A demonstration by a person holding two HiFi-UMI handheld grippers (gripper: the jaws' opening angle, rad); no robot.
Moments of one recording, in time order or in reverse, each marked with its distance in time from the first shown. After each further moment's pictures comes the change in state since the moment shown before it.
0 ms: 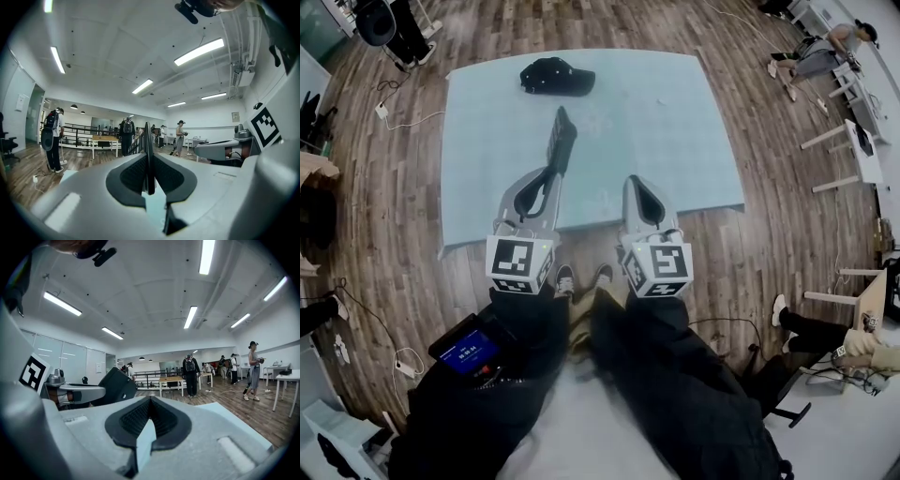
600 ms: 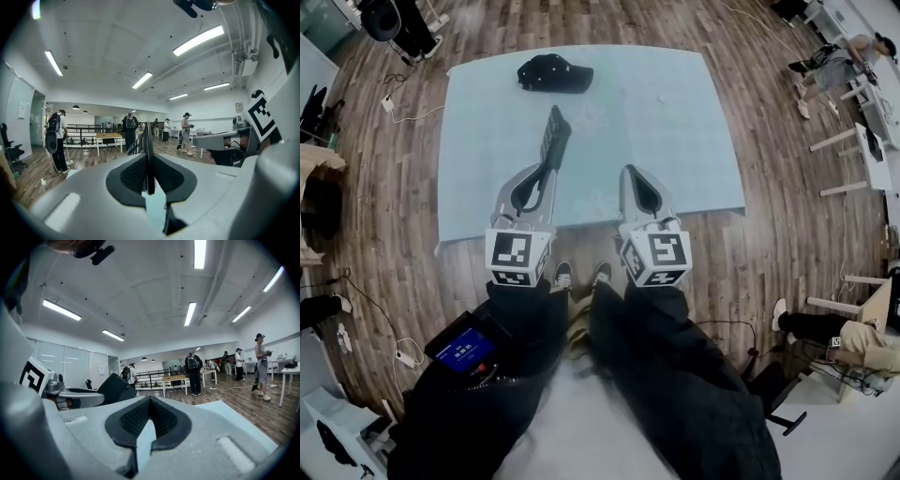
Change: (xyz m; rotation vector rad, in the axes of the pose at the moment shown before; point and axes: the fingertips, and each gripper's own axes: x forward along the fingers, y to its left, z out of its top) left arm 0.068 -0.013 -0.045 0.054 0.097 0.062; right arm 0.043 -0.069 -0.029 0.051 0.015 0.062
